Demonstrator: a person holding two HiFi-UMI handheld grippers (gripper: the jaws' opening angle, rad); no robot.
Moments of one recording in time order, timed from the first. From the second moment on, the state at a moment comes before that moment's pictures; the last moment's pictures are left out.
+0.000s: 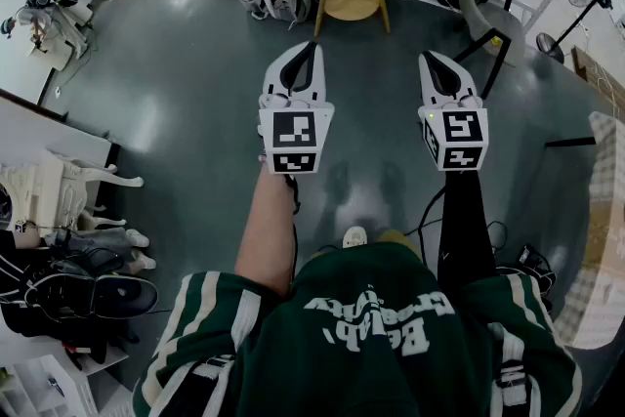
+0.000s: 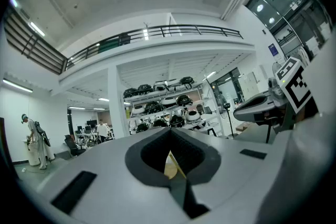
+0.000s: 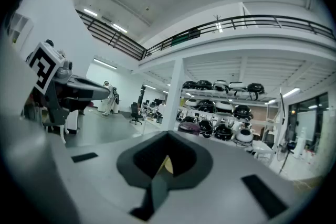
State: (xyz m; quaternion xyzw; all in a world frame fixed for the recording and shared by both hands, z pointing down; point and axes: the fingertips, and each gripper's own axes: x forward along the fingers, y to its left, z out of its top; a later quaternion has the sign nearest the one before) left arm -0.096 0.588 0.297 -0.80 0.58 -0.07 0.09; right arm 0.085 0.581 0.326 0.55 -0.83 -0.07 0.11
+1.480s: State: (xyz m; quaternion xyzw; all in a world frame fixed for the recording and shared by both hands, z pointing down) left arm -0.039 0.356 0.302 -0.81 0.59 -0.03 0.05; right arm 0.128 0.338 0.333 0.49 -0.87 -0.05 0.07
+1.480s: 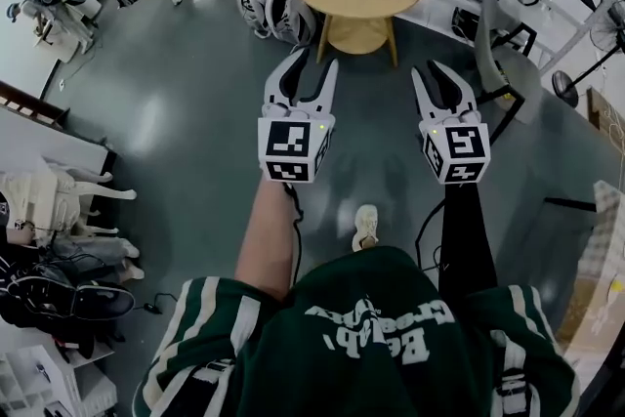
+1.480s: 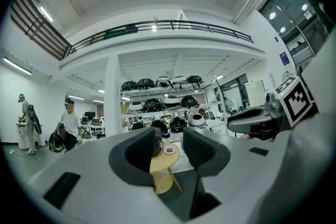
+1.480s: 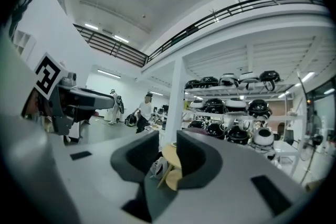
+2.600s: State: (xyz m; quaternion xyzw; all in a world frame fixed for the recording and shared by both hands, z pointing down) left arm 0.004 0.187 0.303 -0.81 0.58 -0.04 0.06; right arm 0.160 0.168 0.319 0.49 -0.87 -0.07 0.05
